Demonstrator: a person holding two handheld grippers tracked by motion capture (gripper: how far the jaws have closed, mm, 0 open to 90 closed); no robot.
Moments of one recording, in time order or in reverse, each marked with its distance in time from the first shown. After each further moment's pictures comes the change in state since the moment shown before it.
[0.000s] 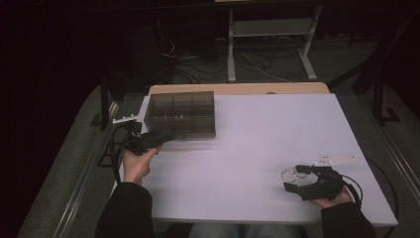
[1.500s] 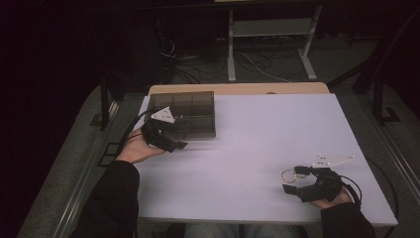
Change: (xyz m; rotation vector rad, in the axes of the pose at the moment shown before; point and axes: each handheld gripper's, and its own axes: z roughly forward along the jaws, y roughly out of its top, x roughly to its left) left arm -0.013 0.028 0.049 0.421 -0.047 0.711; right arm 0.001 -0.001 0.003 0.020 0.009 -0.028
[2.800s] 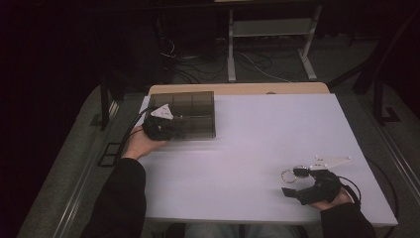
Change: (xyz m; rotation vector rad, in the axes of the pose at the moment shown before) left arm 0.033 -0.015 0.021 -0.029 0.012 0.004; right arm 0.002 -0.001 0.003 0.037 0.020 -0.031
